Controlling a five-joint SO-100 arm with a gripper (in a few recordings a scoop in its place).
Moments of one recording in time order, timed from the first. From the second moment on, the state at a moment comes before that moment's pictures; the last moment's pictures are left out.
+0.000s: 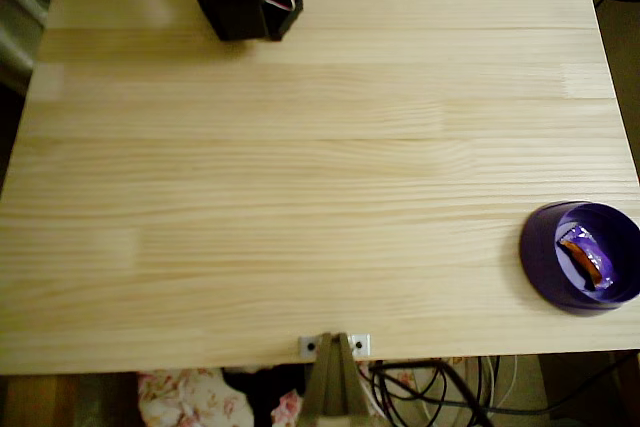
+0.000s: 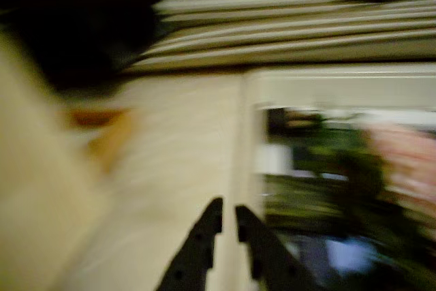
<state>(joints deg) -7.4 172.5 123.8 63.2 3.2</state>
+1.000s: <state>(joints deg) -11.7 190.6 176.2 69.3 5.5</state>
